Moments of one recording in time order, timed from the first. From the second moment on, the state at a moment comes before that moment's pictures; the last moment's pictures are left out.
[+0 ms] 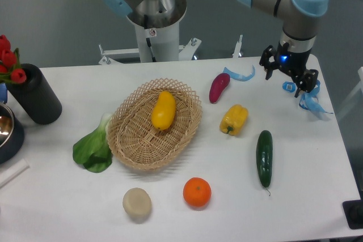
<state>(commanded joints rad) 2.91 -1.79 -1.77 -1.03 1.52 1.67</state>
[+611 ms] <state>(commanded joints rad) 2.93 -1.79 -1.84 -1.02 1.43 1.67</state>
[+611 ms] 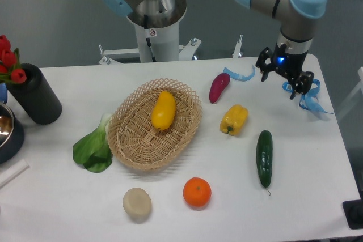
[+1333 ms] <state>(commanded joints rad) 2.85 -1.84 -1.93 -0.95 1.41 1.47</state>
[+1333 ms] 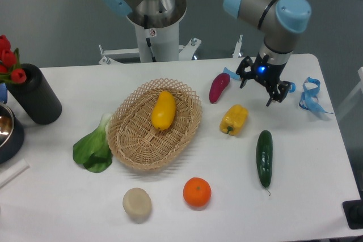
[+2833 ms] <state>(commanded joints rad) 2.74 -1.95 -1.92 -0.83 1.48 1.34</state>
